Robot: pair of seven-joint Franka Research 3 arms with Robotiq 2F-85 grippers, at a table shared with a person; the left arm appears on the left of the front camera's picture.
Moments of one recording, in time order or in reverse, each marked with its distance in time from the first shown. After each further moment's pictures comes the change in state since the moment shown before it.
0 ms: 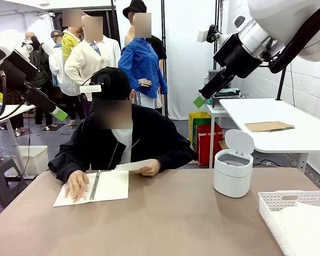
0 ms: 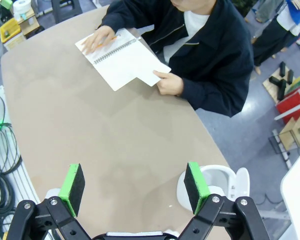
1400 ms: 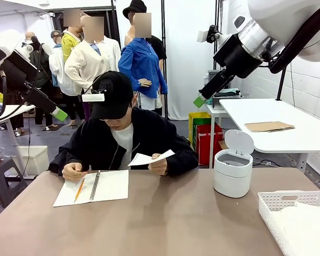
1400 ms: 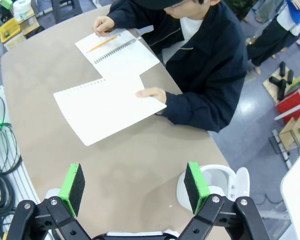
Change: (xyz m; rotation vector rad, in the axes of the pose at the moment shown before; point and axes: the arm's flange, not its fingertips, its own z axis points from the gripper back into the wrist) left arm 0.000 0.000 0.000 0.000 0.000 0.000; right arm 0.000 0.000 0.000 0.000 0.000 0.000
